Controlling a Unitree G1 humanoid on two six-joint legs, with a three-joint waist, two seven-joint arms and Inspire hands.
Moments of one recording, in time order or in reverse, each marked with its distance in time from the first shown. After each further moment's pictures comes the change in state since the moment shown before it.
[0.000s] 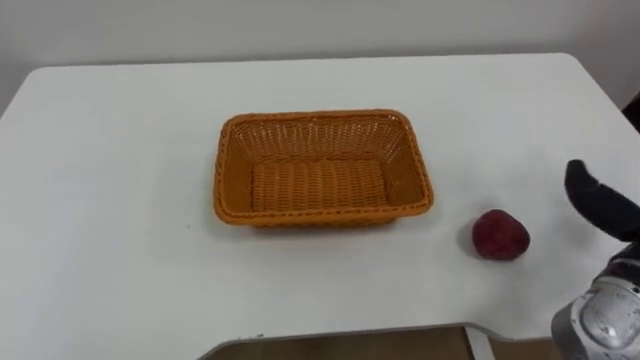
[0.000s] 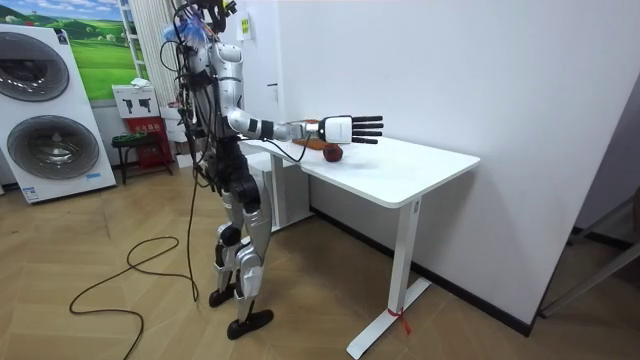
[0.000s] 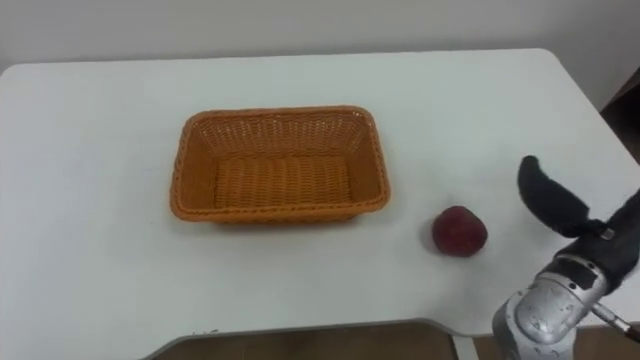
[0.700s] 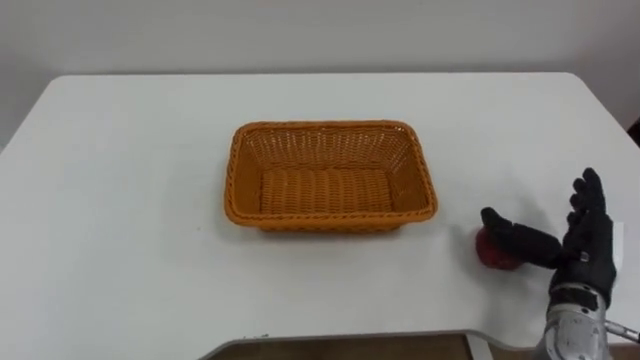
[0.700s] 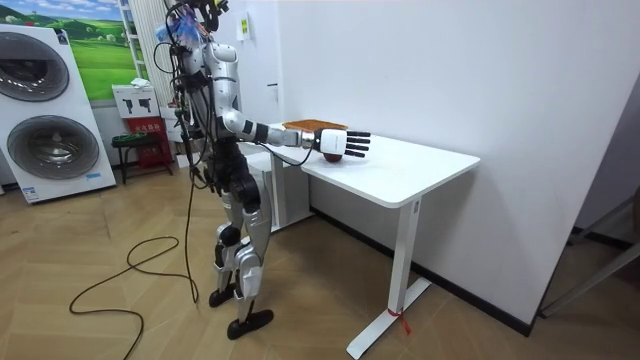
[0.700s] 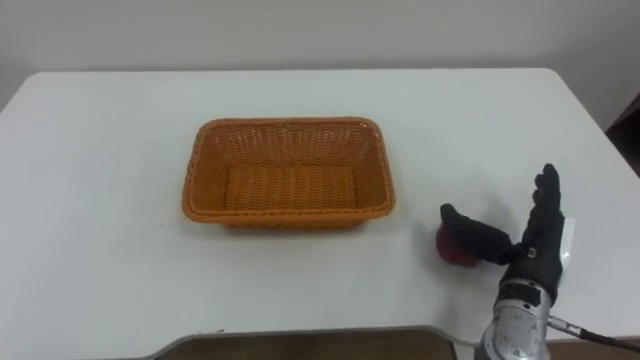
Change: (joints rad) left arm 0.003 0.009 -0.017 0.000 0.000 0.017 -0.020; right arm 0.070 0.000 0.085 0.088 0.019 0.042 0.242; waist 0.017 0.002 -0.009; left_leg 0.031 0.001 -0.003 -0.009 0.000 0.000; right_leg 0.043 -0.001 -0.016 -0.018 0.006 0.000
